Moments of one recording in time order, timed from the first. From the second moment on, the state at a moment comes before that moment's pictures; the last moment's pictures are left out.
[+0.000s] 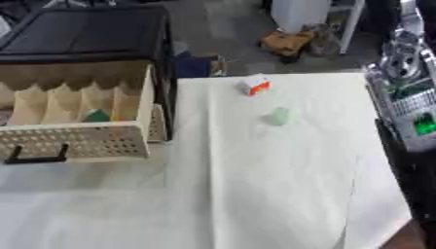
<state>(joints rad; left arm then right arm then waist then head) -0.32 0.55 0.04 -1.99 0.14 -0.42 -0.01 -0.73 -0.41 0.03 -1.82 0.28 0.14 -0.32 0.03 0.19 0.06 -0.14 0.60</state>
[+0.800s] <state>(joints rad) -0.19 0.90 -0.06 -1.99 -0.20 -0.60 -0.25 -0.62 -0.41 -0.04 -1.83 0.19 0.06 -0.32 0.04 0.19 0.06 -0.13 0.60</state>
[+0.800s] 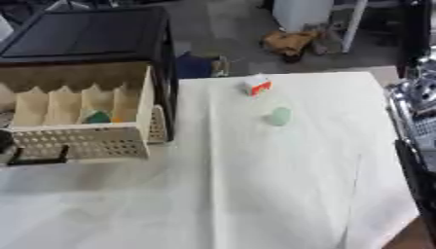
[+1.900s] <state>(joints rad) -0.22 1.06 -0.26 -1.99 -0.31 -0.40 -0.63 -0.60 -0.42 -0.08 -1.84 0.11 0.04 -0.25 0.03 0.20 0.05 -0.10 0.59</state>
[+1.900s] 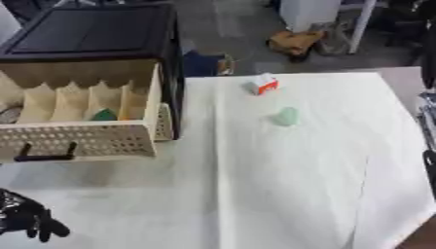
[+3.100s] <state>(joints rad) -0.29 1.07 -0.32 -1.99 -0.49 -0.18 -0.63 -0.60 -0.42 -0.07 -1.86 0.09 0.07 -0.23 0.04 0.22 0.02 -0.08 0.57</state>
